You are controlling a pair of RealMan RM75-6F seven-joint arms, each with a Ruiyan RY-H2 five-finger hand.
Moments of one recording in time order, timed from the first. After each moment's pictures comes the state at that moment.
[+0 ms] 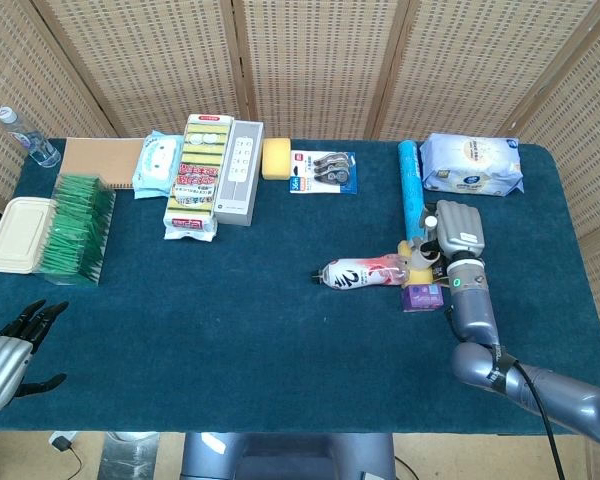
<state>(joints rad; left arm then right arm) -0.11 -1.10 0.10 -1.48 1.68 1.47 -0.14 0.83 -1.39 0.32 -1.44 -0.54 1.03 -0.45</state>
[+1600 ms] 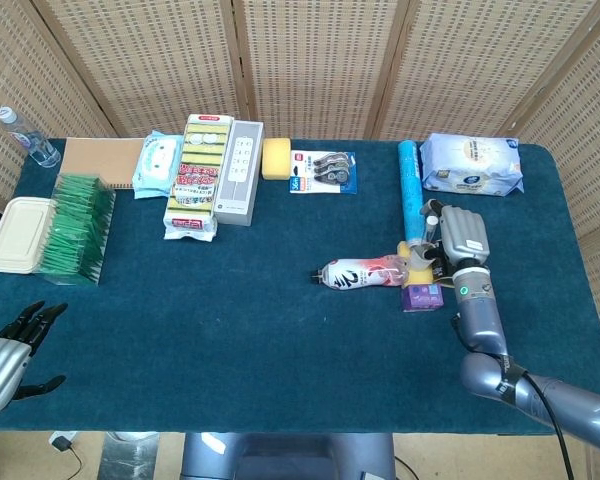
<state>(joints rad) -0.11 -1.09 0.10 -1.48 1.70 1.48 -0.15 0.77 -1.38 0.33 -1.48 -0.63 1.03 -0.38</state>
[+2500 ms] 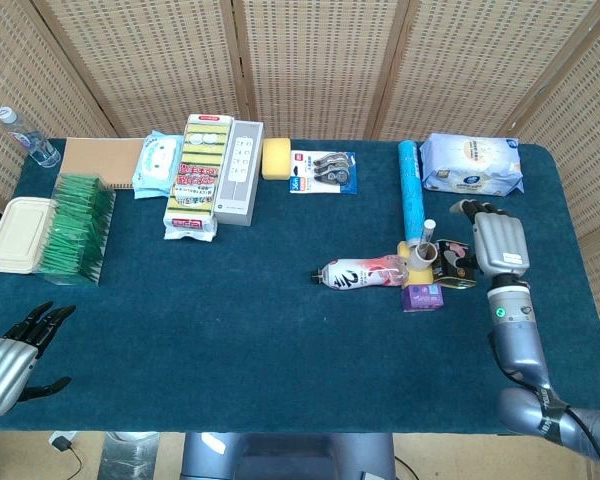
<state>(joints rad) -0.11 -1.09 0.11 -1.48 1.74 1.50 -0.14 0.63 -1.20 0.28 -1.69 -0.84 1.20 -0.34</state>
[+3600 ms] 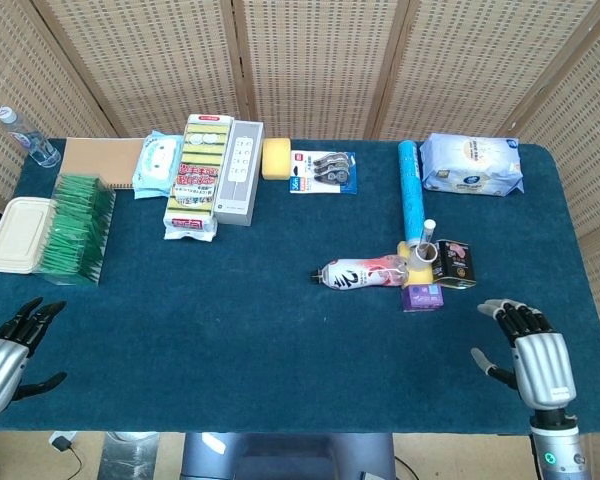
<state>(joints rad) -0.09 -1.11 0.09 -1.46 1.74 1.56 -0.13 0.15 -1.29 -0.05 -1.60 -1.61 1.76 -0.08</state>
